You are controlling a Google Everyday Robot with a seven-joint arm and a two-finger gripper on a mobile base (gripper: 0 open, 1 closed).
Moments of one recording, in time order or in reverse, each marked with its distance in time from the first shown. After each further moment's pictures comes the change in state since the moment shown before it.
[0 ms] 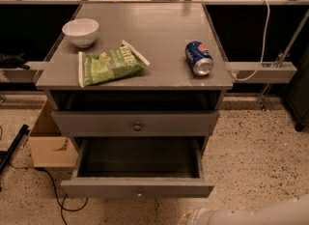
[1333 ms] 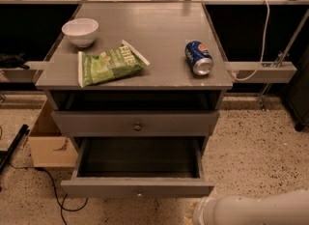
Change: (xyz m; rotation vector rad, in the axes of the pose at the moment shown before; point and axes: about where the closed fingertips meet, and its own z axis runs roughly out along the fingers) arm 0.012 -0.040 0.004 0.025 0.007 0.051
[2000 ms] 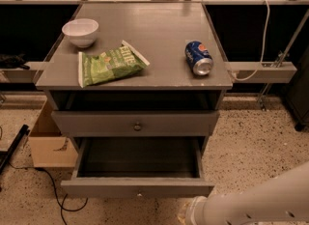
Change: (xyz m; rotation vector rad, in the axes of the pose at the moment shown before) arm -0.009 0.009 0.022 -0.019 0.023 -0.035
